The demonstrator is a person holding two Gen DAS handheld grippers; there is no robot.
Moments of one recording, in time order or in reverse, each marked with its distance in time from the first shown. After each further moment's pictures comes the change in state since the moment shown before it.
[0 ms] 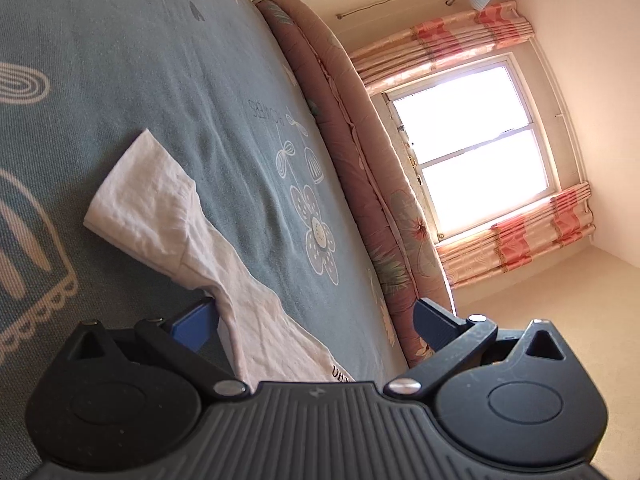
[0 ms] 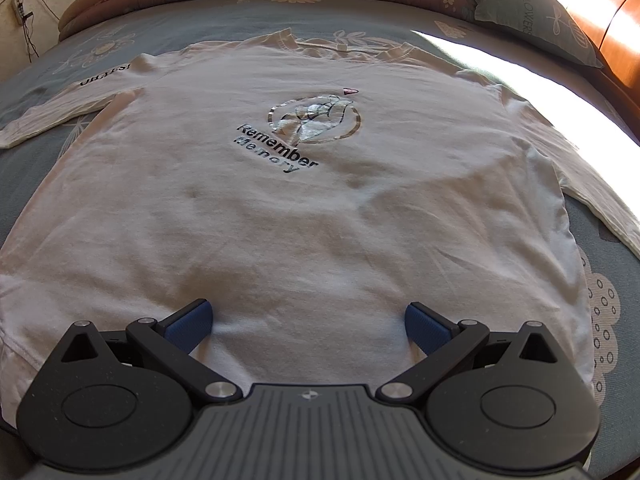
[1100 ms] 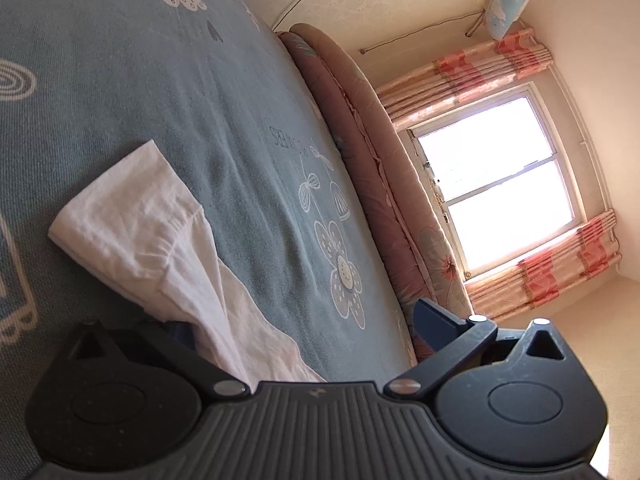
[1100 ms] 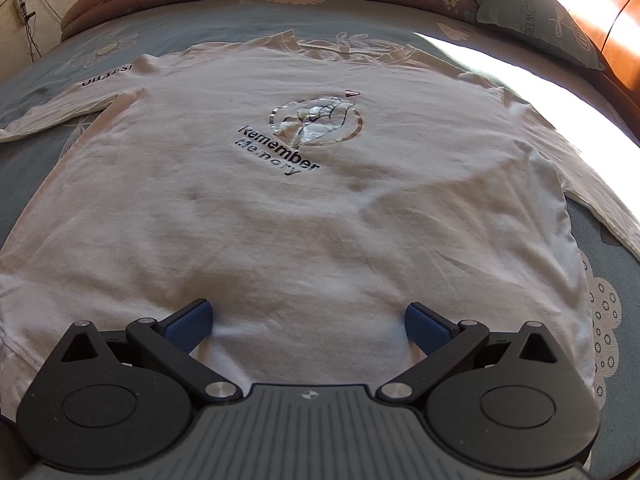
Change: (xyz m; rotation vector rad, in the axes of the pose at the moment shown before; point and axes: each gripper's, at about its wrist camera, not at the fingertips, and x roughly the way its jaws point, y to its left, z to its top) left arm 0.024 -0.002 0.004 -0.029 -0.166 0.067; right arm 0.001 0.000 -0.001 -0.007 -0.011 0.006
